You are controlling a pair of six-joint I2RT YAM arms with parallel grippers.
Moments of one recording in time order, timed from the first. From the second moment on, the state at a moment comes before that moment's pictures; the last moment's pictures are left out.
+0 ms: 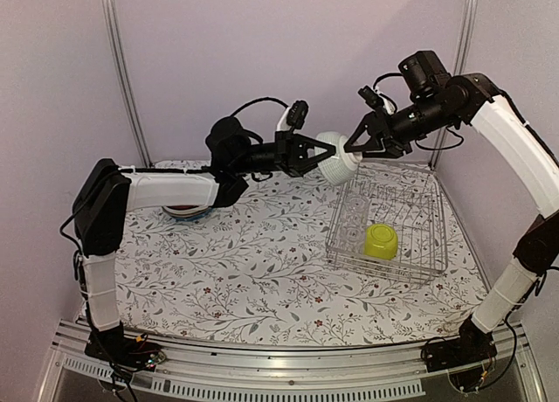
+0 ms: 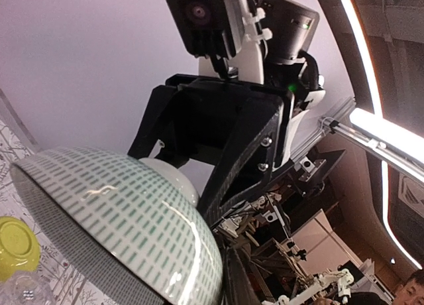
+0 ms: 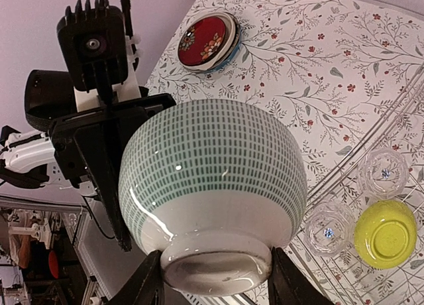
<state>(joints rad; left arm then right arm) -0.78 2.01 1.48 0.94 0.92 -1.22 0.56 1.64 1.99 -1.18 -0.46 0.35</state>
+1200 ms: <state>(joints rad) -0.64 1.70 1.56 -0.27 0.59 -0.51 0.55 1.48 1.84 -1.11 -0.29 0.26</state>
